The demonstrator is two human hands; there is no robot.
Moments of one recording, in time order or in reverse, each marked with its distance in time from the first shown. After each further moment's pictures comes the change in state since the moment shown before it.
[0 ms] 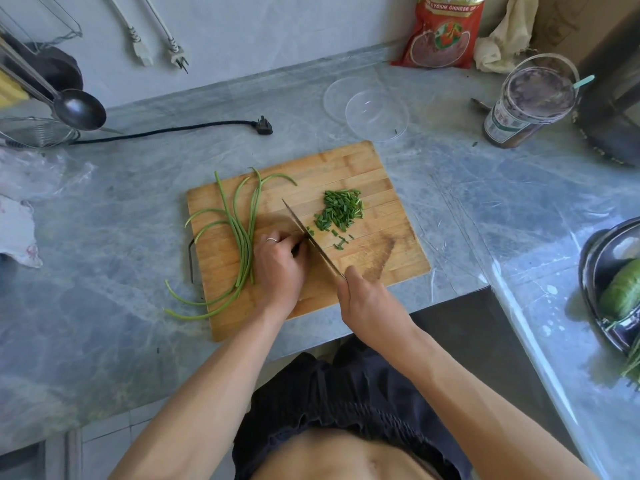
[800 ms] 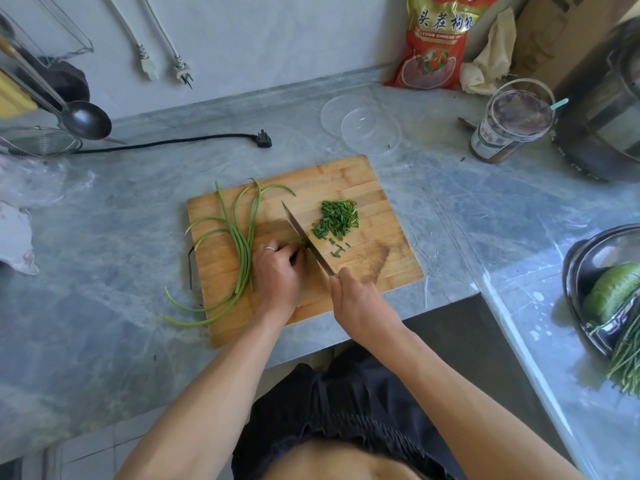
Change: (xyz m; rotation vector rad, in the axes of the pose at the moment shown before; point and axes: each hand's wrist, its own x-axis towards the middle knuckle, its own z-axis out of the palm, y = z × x) left_hand -0.007 0.003 -0.003 -0.032 0.018 -0.036; right_hand 0.005 -0.013 -0.005 0.039 -0.049 0.076
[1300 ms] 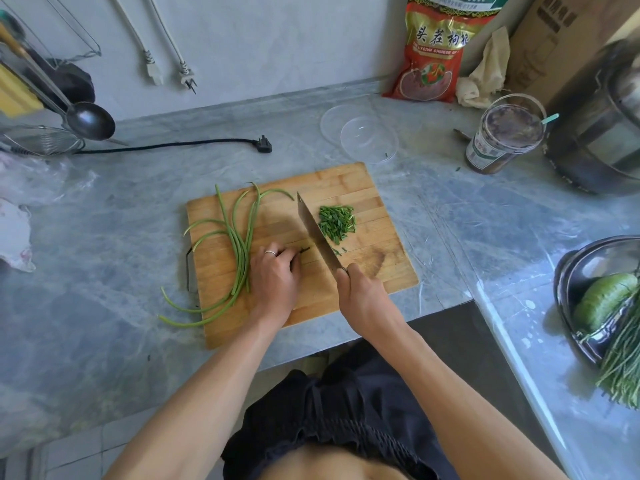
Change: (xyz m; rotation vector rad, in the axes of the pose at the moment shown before) left_hand -0.004 -0.005 0.001 0.136 0.000 0.062; right_hand 0.001 0.003 -0.014 0.082 0.037 0.070
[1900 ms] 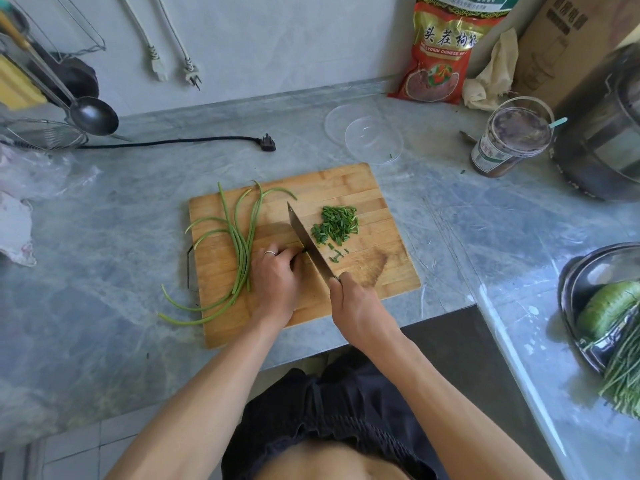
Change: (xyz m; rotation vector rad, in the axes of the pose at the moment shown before) left_hand 0.000 0.004 0.000 -0.041 -0.003 -0.052; right_hand -0.002 0.002 0.016 -0.011 0.004 -0.094
